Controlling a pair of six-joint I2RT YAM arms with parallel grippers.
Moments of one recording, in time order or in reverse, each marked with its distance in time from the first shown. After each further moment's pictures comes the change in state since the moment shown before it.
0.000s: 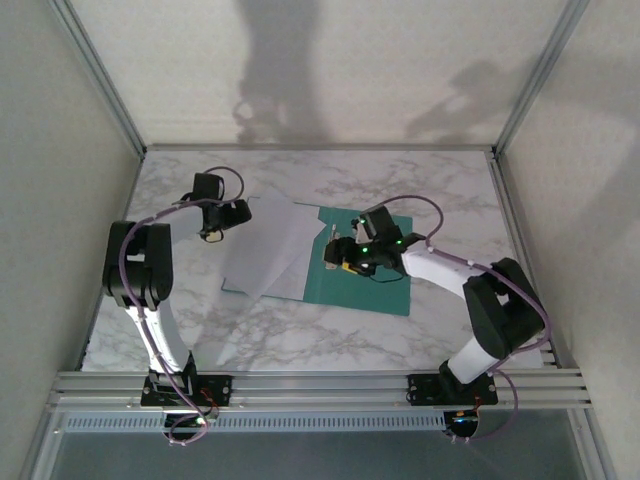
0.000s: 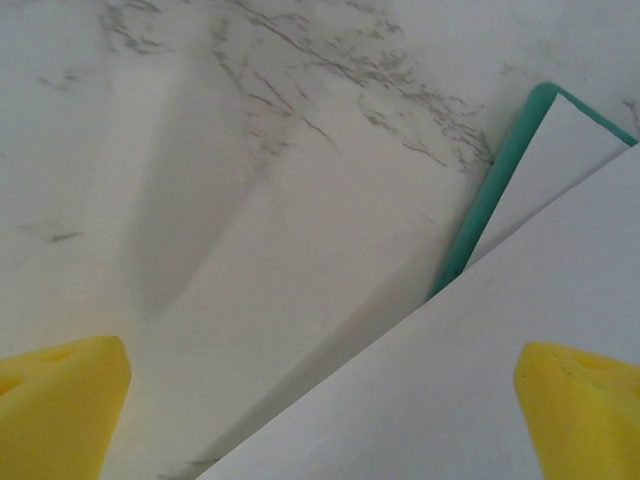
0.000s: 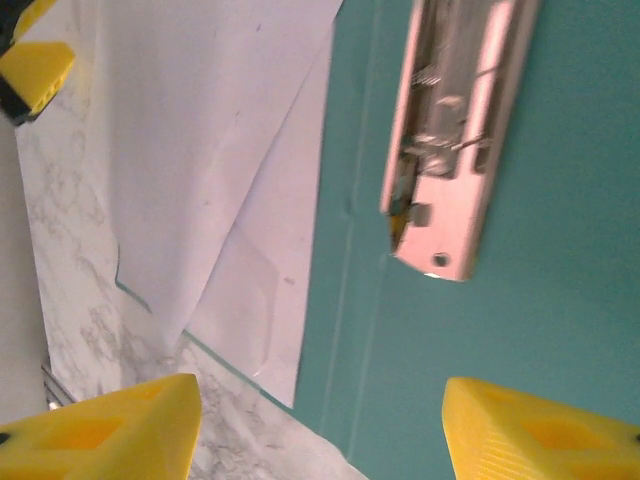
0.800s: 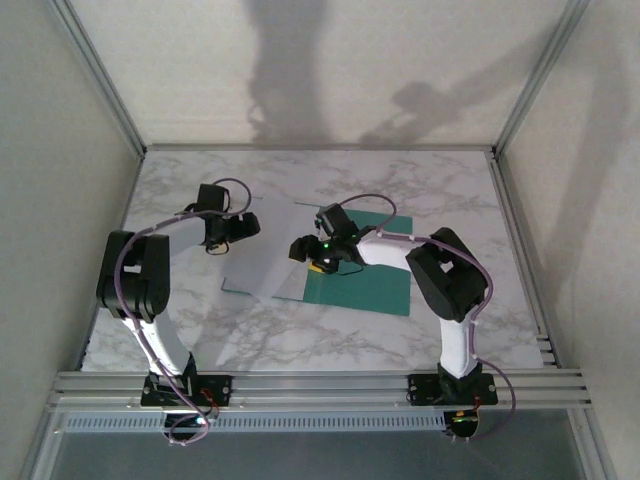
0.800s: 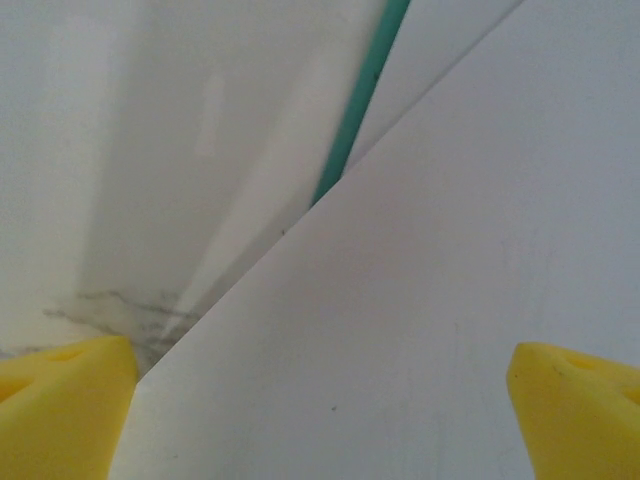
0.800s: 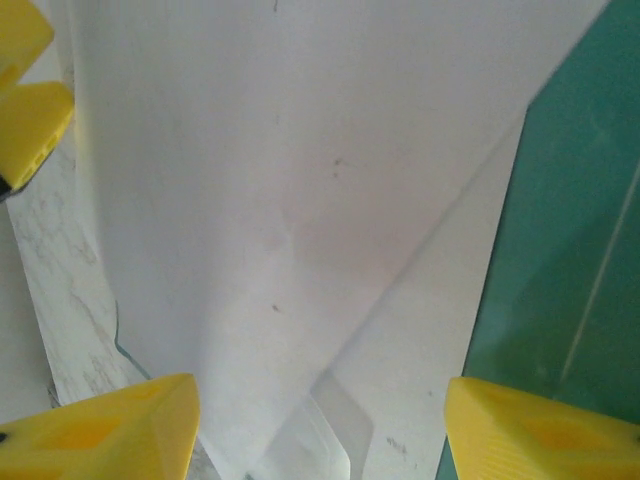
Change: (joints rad) left arm -0.051 -0.113 -0.141 -0.007 0.092 -0.009; right arm 0.117 0.357 0.264 0.090 0.011 0.124
